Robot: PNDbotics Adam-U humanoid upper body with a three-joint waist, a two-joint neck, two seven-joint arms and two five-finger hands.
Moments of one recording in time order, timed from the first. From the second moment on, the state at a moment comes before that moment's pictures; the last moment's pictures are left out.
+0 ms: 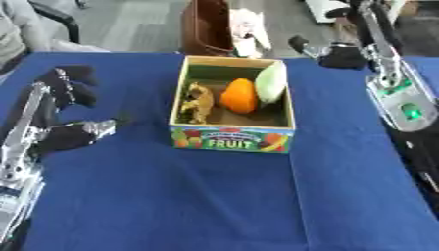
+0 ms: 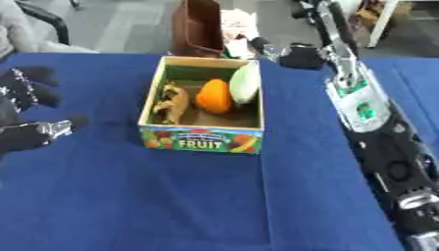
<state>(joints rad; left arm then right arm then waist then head) -0.27 0.40 -0.03 -1.85 -0.04 0.14 0.07 -0.88 -0.36 0.14 -1.20 0.21 -0.31 -0.09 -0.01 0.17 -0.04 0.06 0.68</state>
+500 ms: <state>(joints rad) -0.26 0.40 -0.01 -1.83 -0.04 0.14 0.10 -0.63 -0.51 0.08 -1.42 0.00 -0.27 -0.09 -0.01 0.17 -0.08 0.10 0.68</state>
